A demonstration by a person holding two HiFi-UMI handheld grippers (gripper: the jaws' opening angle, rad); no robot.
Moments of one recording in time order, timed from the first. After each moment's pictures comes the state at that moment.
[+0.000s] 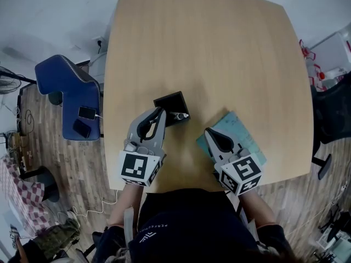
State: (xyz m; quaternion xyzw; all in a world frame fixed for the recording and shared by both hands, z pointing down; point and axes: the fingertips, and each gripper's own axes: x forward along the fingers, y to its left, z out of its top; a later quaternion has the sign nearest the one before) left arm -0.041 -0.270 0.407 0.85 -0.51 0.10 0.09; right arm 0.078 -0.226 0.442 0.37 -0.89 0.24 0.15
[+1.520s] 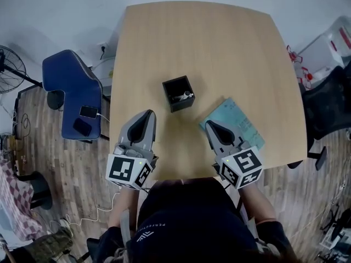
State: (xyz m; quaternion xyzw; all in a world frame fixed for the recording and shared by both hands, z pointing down) left arm -0.090 -0.182 0.362 0.84 -0.53 0.00 0.09; right arm 0.063 -0.169 0.399 0.40 -0.89 0.16 0.13
